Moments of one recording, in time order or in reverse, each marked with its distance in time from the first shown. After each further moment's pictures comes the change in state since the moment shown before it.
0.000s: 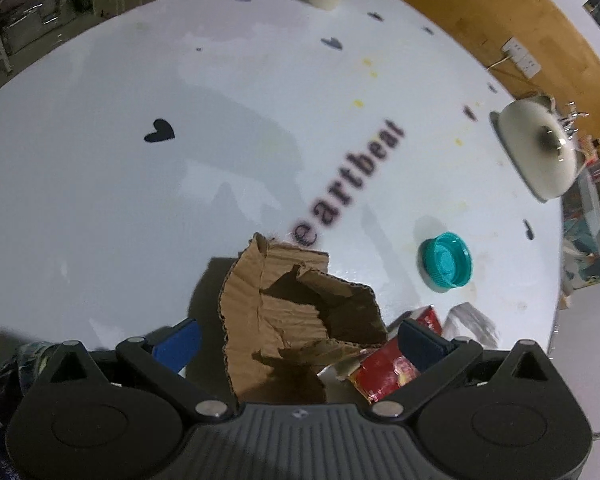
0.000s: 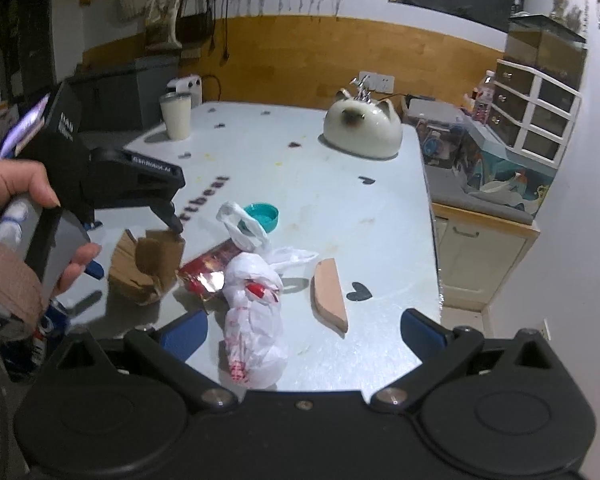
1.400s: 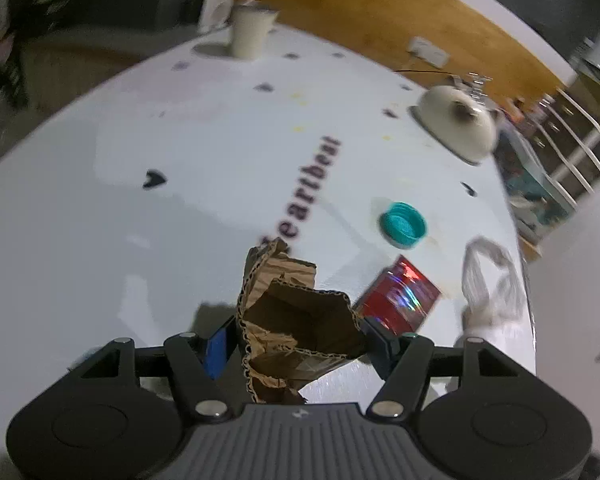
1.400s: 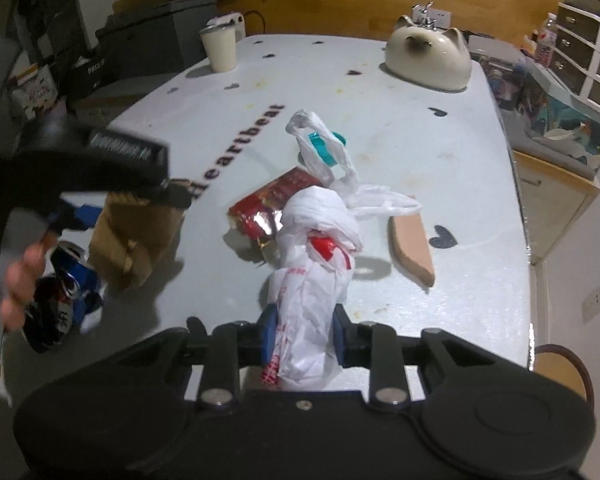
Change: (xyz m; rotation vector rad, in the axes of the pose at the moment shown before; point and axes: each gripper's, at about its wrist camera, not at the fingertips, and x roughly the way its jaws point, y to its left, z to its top) left arm -0.056 0.031 -0.056 0.314 -0.194 -0.120; right arm 0.036 0.022 -0.004 0.008 0.199 0.170
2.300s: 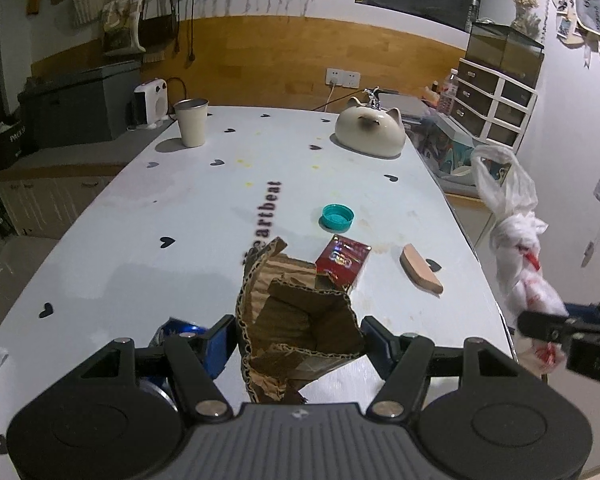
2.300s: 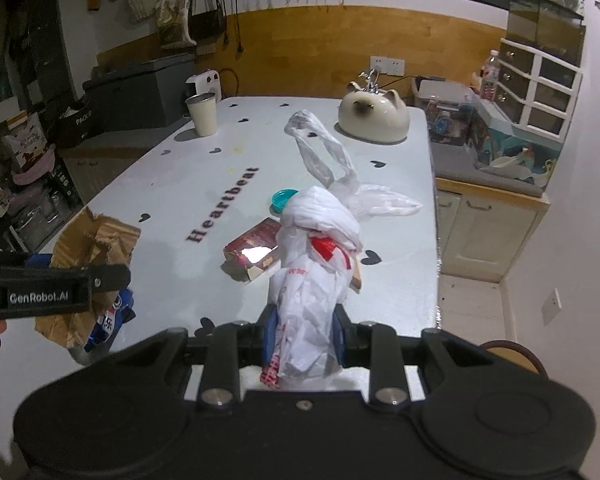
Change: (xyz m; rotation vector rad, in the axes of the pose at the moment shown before) left arm -0.129 -0.029 -0.079 0.316 -0.170 0.003; right arm -0.124 -0.010 -0.026 0.048 -0.154 -0.080
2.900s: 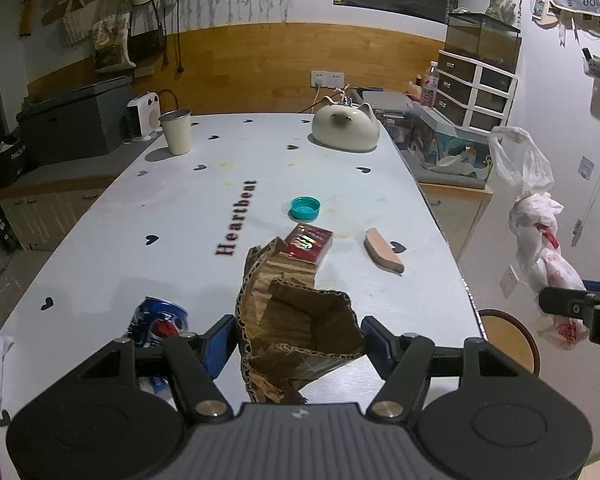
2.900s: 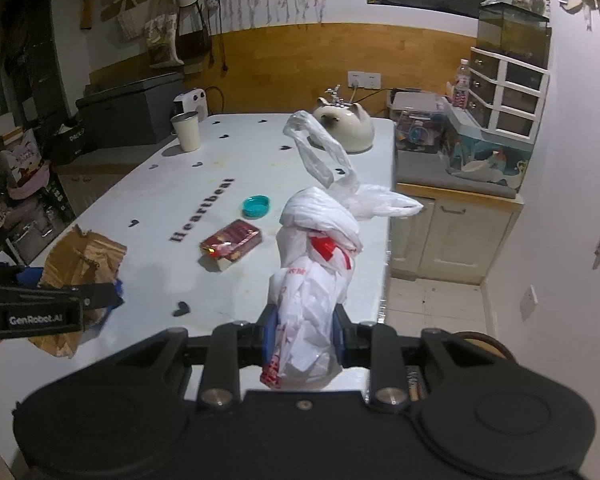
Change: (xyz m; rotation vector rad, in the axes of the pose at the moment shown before) left arm -0.031 -0.062 -0.023 0.047 -0.013 0.026; right arm -0.054 -0.047 -0.030 0.024 -0.051 -0.028
